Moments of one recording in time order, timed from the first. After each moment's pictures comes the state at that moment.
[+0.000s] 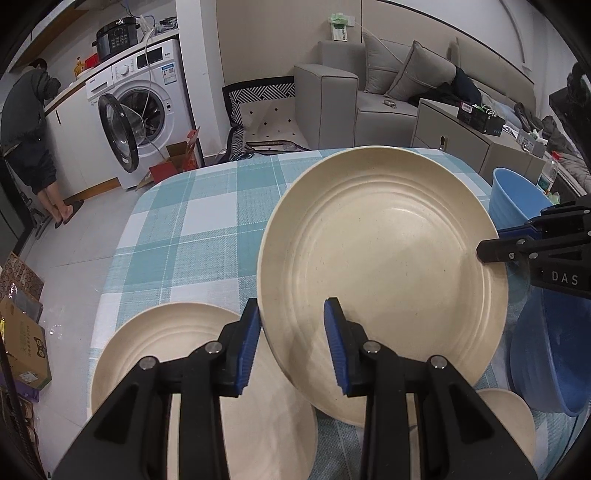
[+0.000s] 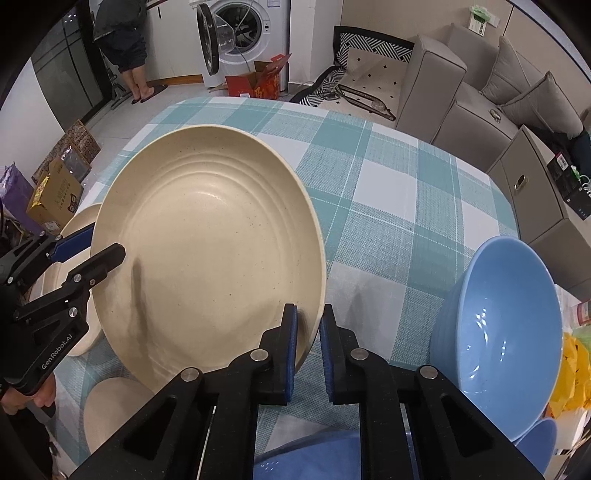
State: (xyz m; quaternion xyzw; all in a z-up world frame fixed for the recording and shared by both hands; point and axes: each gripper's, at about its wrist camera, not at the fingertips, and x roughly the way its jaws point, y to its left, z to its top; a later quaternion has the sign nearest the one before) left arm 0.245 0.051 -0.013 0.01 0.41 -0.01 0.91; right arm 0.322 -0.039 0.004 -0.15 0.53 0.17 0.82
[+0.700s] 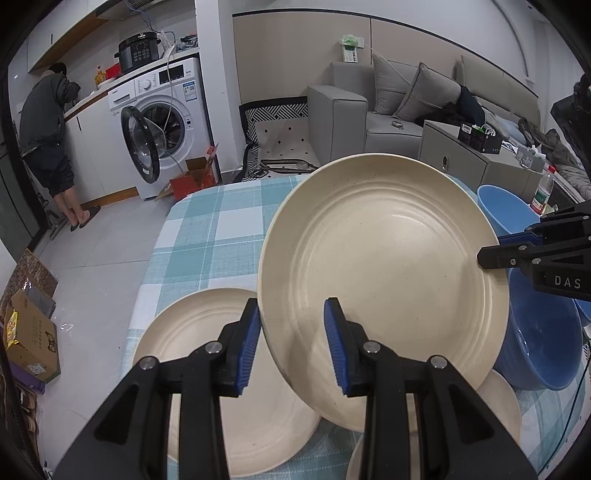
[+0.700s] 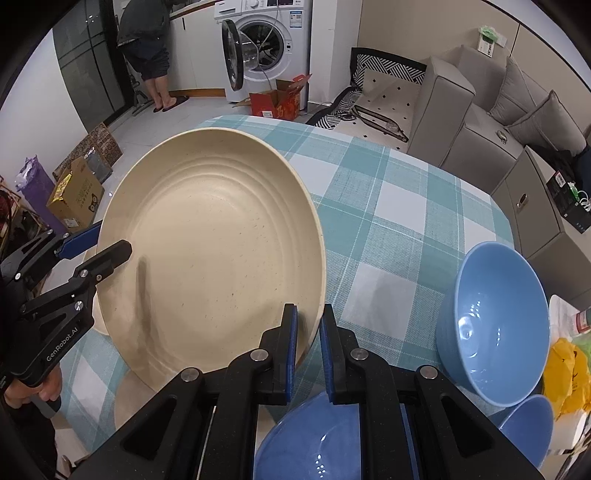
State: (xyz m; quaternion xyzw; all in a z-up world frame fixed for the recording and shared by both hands) left arm 0.191 0.065 0.018 0.01 0.38 0.01 0.93; right arm 0.270 -0.030 0.040 -0.15 0.50 0.21 0.83
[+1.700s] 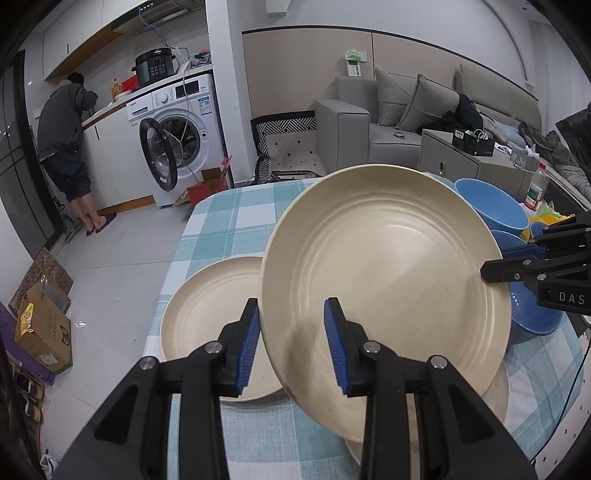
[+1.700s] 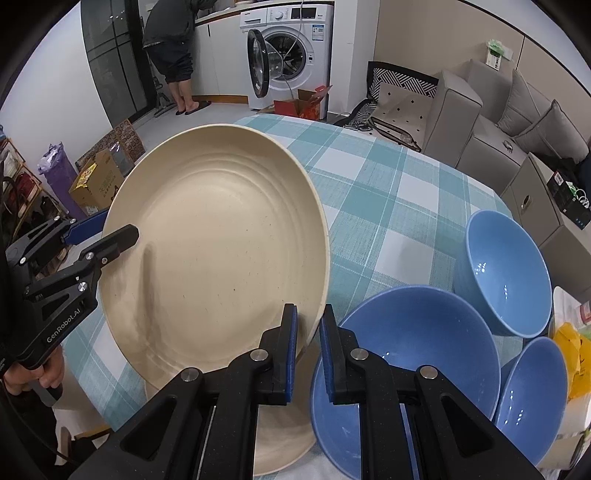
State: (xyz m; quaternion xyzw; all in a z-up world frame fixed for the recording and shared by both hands) left arm 0.109 0.055 0.032 0.02 0.35 0.03 0.94; right arm 0.176 -0.040 0.048 -0.15 0.48 0.24 0.83
